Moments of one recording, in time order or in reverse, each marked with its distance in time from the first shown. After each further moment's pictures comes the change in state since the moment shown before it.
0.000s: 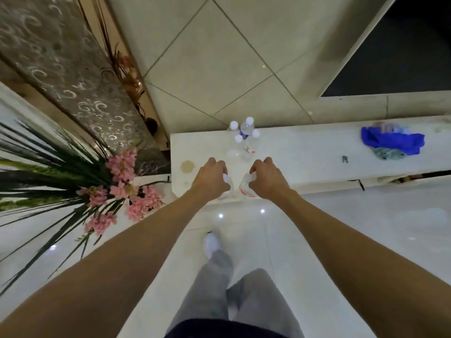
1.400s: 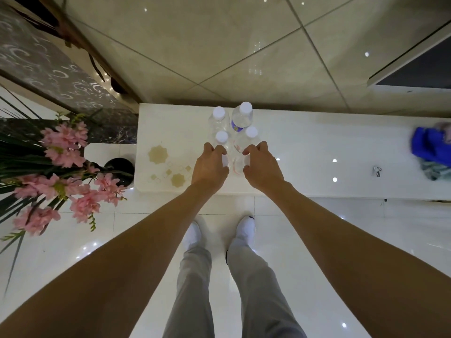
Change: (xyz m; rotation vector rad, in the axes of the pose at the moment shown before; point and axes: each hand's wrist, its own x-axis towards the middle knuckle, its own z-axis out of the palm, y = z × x) left_hand 0.208 0.024 0.119 -0.085 0.056 -0.228; right_hand 0.229 0.093 0.045 0.016 -0.076 -0.130
